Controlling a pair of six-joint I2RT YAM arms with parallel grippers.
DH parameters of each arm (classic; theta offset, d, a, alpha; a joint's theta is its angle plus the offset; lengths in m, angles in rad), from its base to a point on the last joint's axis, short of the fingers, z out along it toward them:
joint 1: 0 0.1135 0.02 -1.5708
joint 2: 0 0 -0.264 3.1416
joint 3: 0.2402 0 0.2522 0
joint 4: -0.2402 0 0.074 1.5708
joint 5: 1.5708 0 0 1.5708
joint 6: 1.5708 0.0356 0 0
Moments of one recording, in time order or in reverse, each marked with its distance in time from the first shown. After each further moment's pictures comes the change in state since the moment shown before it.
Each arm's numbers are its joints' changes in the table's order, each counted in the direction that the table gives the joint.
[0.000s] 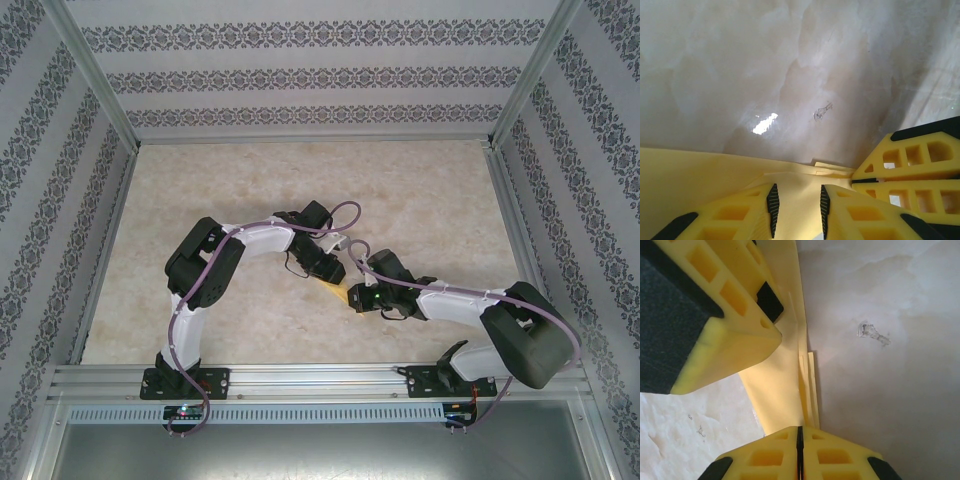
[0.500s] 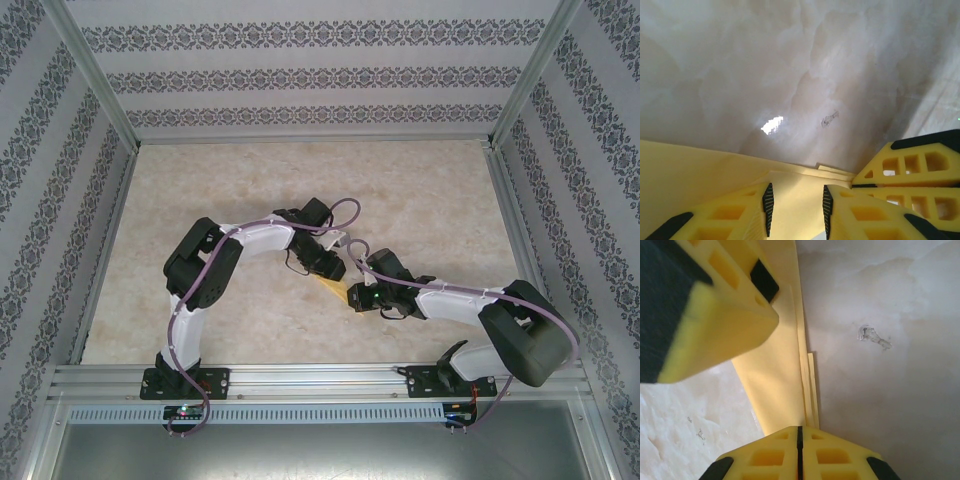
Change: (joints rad) left arm 0.002 -0.023 0.023 -0.019 -0.057 -0.042; right arm 0.000 0.014 0.008 0.002 -0.002 0.002
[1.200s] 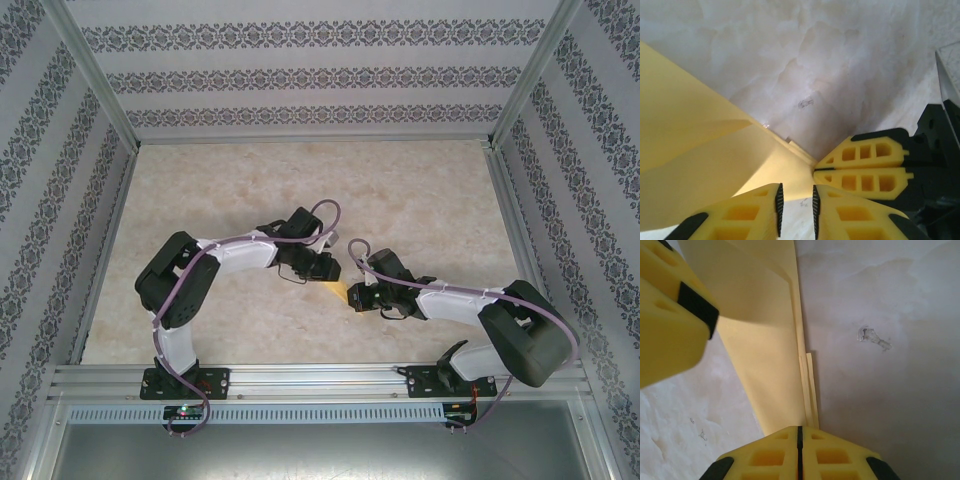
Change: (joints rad) left arm -0.032 -0.201 -0.272 0.293 -0.027 -0.375; right arm -0.006 -0.002 -0.011 0.022 -0.010 0.008
